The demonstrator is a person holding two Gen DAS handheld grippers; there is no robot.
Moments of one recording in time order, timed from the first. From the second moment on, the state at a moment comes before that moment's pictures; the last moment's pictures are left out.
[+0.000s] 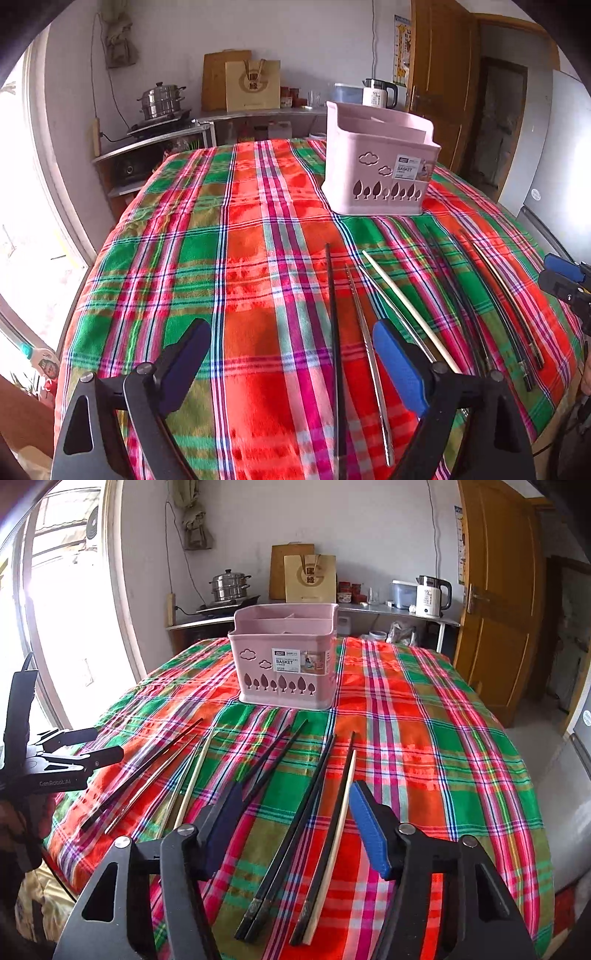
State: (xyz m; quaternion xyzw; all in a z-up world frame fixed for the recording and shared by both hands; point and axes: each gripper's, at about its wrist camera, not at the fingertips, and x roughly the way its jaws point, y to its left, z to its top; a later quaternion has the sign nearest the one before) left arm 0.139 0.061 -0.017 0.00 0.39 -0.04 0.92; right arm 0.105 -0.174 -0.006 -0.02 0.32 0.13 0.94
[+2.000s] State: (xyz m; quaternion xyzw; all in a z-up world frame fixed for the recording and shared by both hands) left arm 0.222 0.035 0.023 0.05 0.44 -0.14 0.88; right arm 0.226 -0.146 0.004 0.04 0.42 0.18 0.89
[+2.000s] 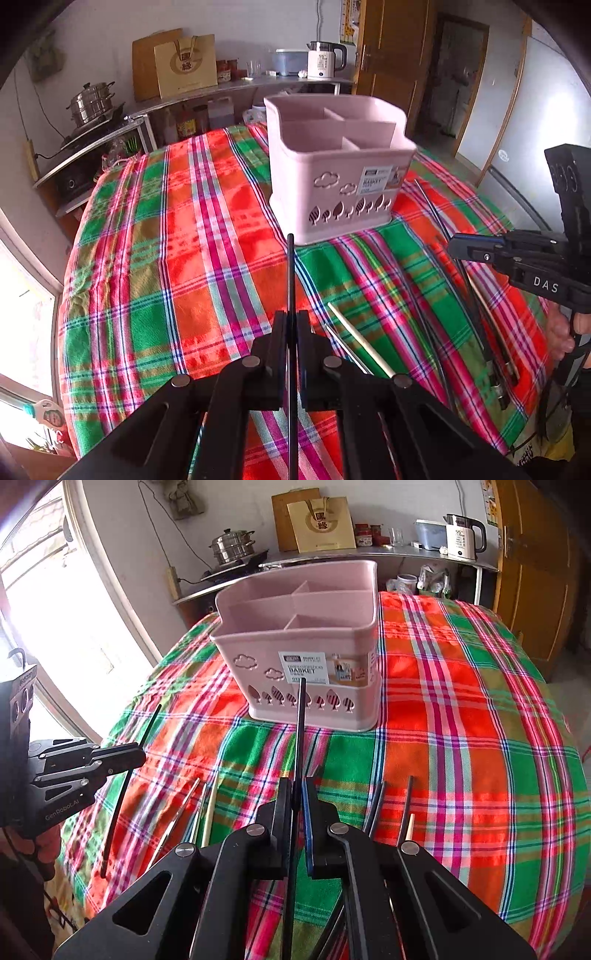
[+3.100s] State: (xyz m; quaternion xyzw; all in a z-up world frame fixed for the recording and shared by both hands) left arm 0.230 0.041 0.164 -0.05 0.32 -0.16 0.93; right arm 0.215 -0.185 0.123 0.07 0.27 0.21 0.94
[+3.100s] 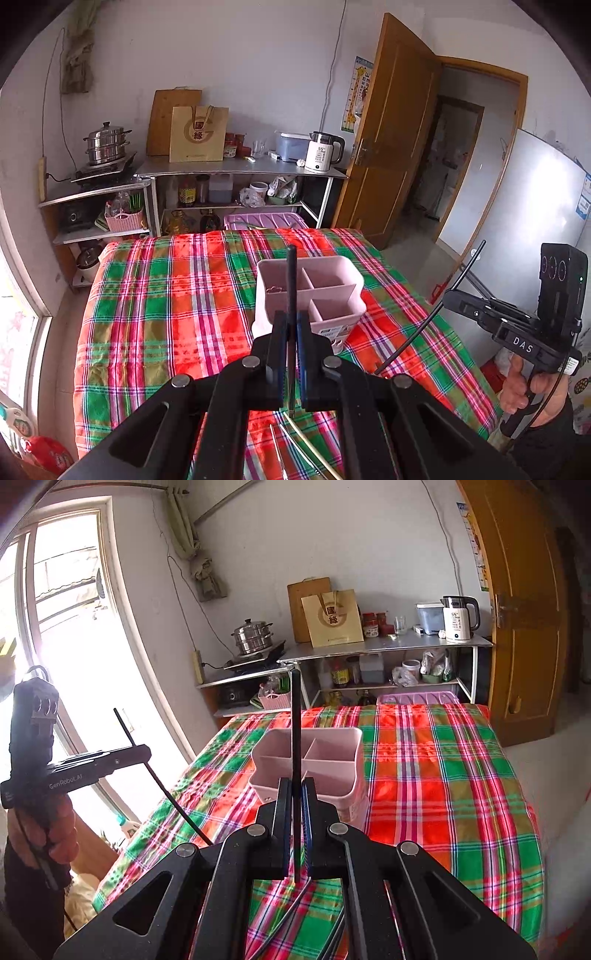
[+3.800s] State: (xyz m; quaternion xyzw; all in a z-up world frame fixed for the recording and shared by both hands) left arm 0.318 0.041 0.212 -0.09 0.28 -0.16 0.94; right arm 0.289 -0.159 0.170 0.09 0.22 0.22 0.95
